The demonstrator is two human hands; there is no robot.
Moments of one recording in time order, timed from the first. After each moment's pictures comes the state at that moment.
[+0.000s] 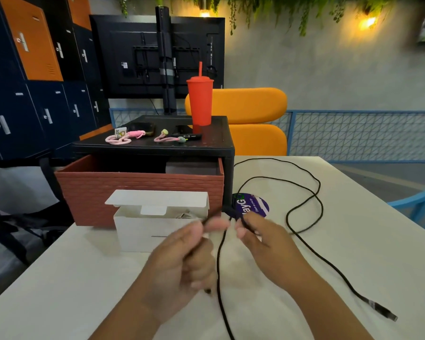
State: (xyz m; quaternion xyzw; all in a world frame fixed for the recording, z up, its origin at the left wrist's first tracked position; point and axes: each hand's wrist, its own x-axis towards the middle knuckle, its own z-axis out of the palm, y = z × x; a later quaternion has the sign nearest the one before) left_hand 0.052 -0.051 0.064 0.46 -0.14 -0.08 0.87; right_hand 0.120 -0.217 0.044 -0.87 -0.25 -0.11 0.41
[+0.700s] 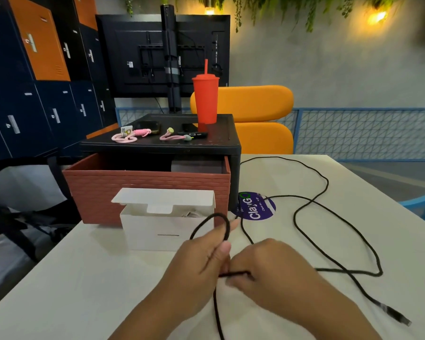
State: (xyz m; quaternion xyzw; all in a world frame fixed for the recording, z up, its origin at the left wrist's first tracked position) left_hand 0.064 -0.053 0.036 0.83 -0.17 0.16 0.51; right_hand 0.081 -0.206 0.073 -0.90 -0.40 -0.08 0.17
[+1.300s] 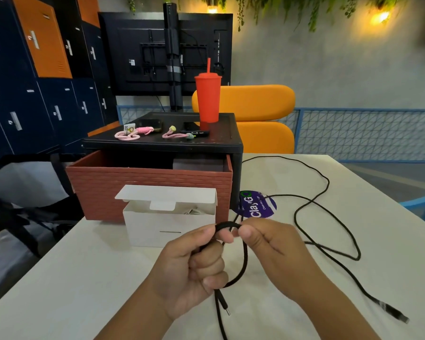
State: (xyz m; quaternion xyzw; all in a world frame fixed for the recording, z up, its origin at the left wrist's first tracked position) left_hand 0.055 -0.048 0.058 0.41 -0.10 -0.15 0.90; right_hand 0.095 -0.207 0.058 -0.80 -0.33 -0.13 0.49
